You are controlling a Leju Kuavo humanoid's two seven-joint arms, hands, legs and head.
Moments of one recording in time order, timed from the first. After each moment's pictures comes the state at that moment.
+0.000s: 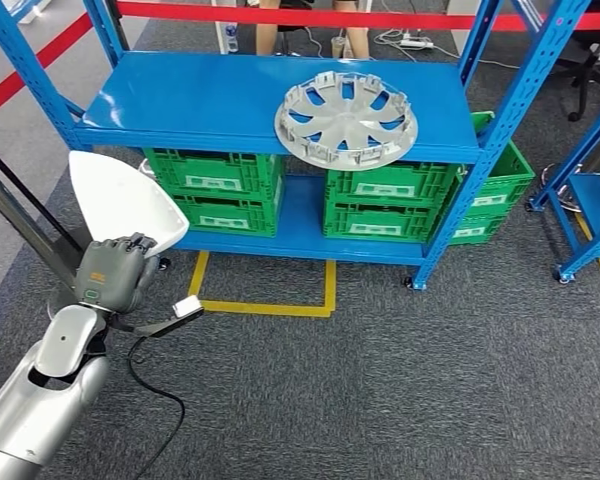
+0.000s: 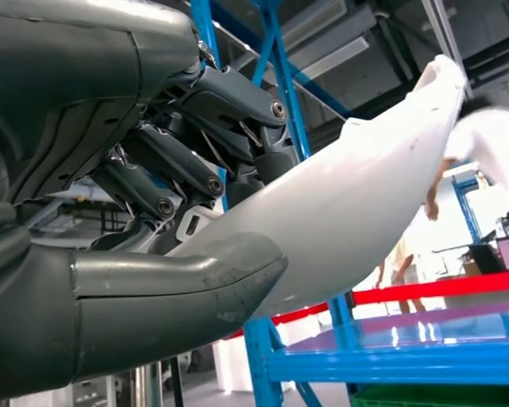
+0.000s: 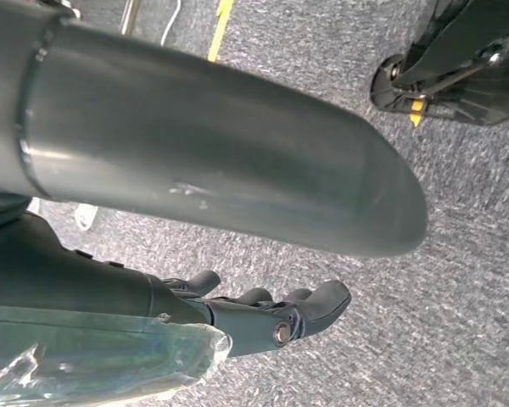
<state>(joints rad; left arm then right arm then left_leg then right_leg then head) -0.33 0.27 -0.53 -1.29 -1.28 0.33 0.07 -0.03 0.11 -1.19 -0.24 1.48 0.03 -0.13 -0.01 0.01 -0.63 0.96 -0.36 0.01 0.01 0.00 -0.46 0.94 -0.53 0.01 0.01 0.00</state>
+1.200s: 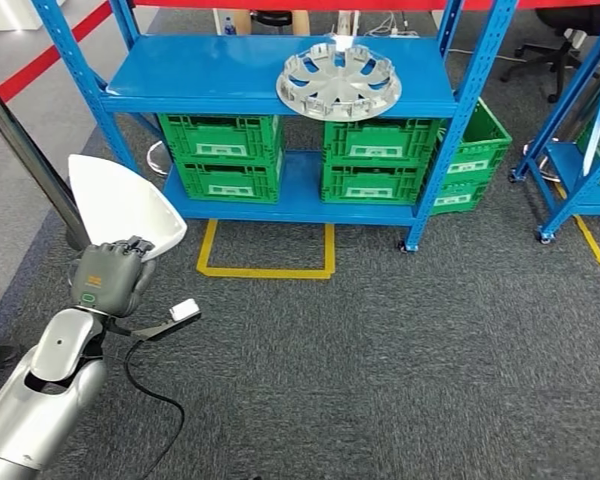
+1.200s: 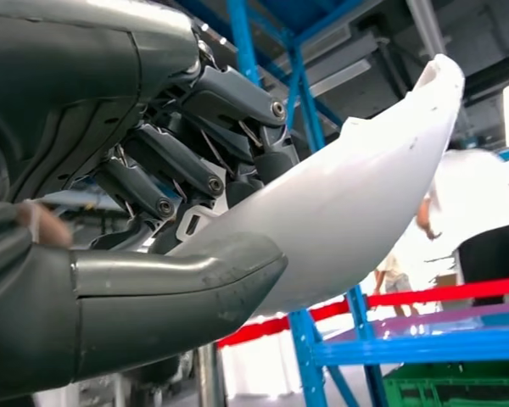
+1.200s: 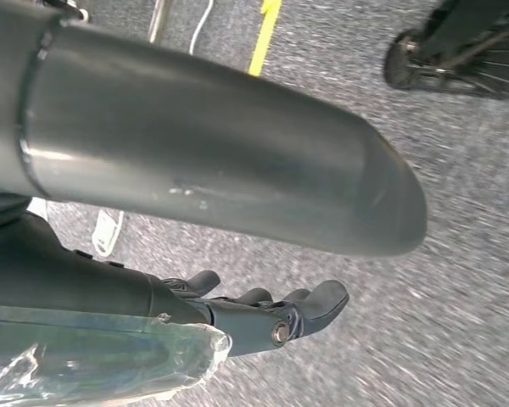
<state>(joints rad) -0.32 0.27 -0.52 -1.30 -1.27 0.33 0.05 -0.03 0.12 -1.19 -0.27 1.49 0.04 -0.12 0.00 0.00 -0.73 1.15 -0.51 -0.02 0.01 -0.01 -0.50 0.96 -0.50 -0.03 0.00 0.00</state>
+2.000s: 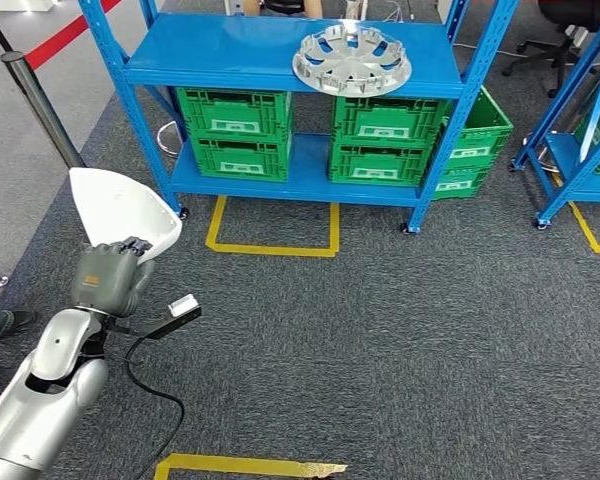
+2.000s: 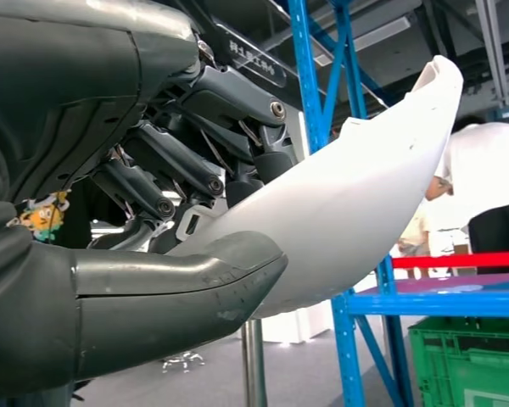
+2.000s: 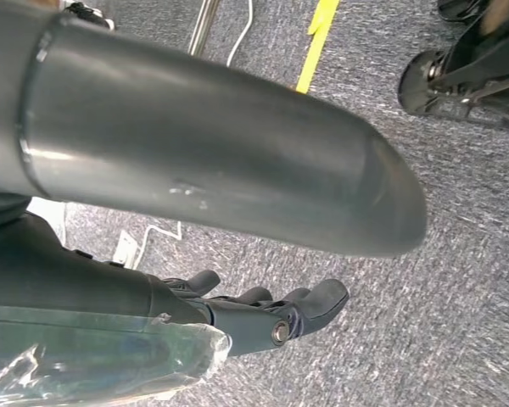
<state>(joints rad) -0.31 0.25 -0.49 -1.31 -1.19 0.30 0.05 -0.01 0.13 -1.18 -0.29 1.49 0.06 -0.12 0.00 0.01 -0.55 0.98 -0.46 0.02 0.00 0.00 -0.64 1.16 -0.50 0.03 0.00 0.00</state>
